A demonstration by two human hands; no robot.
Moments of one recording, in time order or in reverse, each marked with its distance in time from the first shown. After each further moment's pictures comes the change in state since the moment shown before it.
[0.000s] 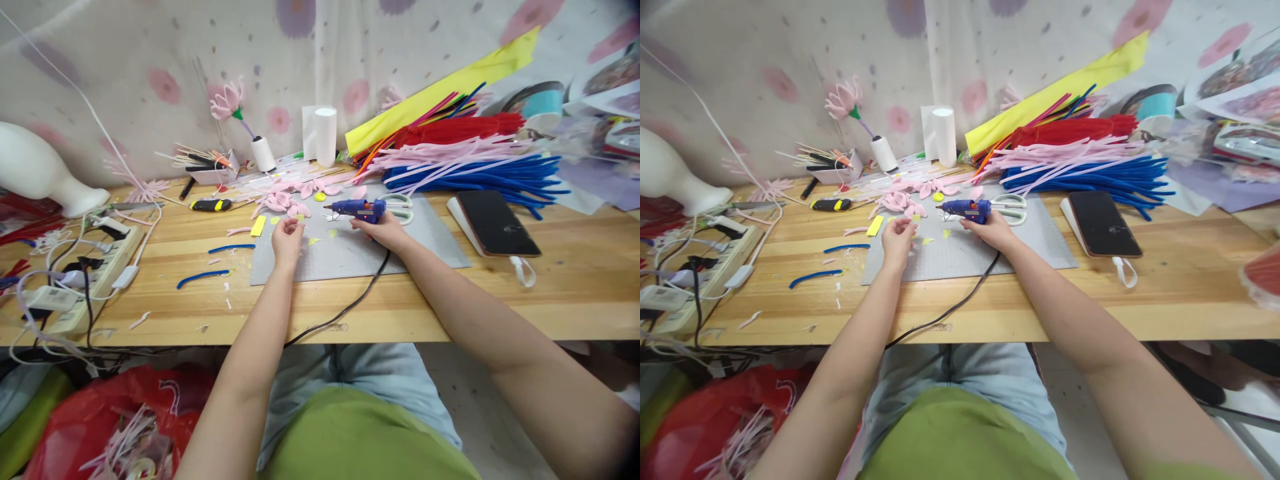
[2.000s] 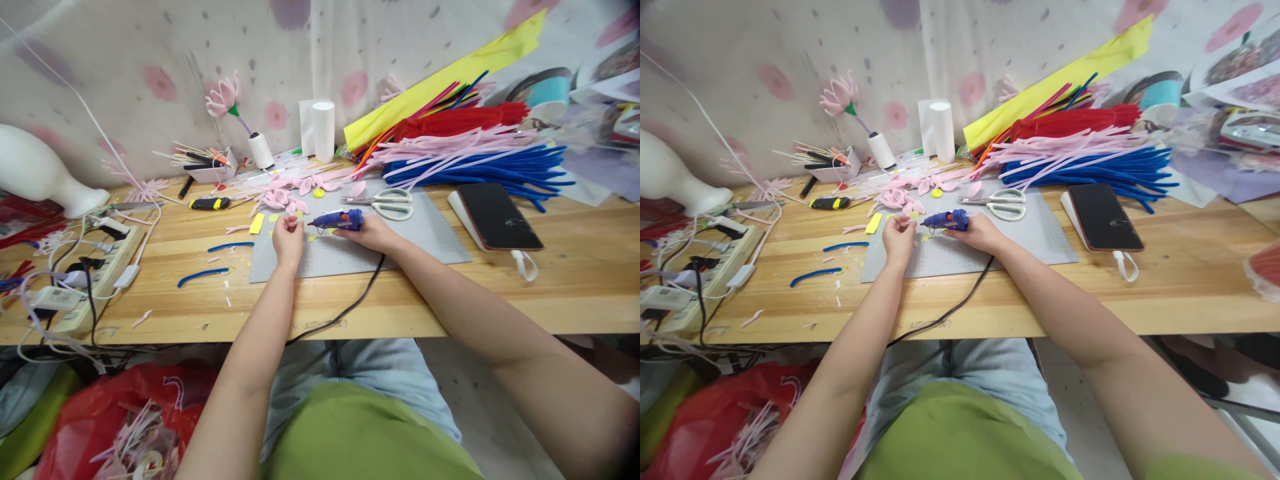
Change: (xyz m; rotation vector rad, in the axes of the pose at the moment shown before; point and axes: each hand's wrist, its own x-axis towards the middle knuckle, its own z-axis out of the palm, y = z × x) left_hand 0.003 -0.010 0.004 0.112 0.025 0.121; right_hand -0.006 -0.005 0.016 -0.304 -0.185 -0.296
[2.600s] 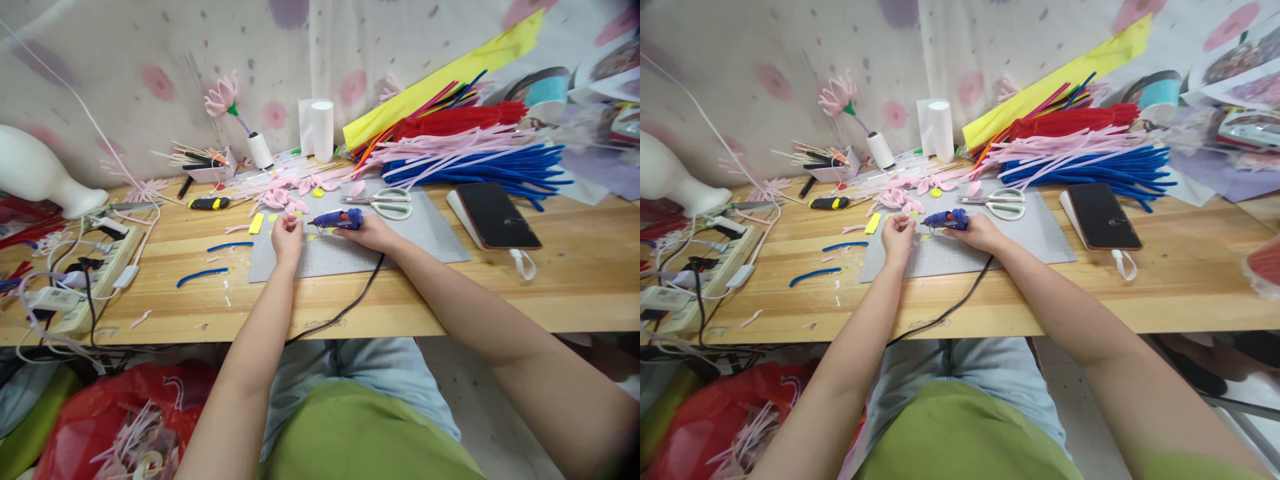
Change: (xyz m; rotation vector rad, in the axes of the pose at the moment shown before) left_hand 0.000 0.002 0.001 -0.029 0.006 -0.027; right_hand 0.000 0.003 0.000 0.009 0.009 -0.004
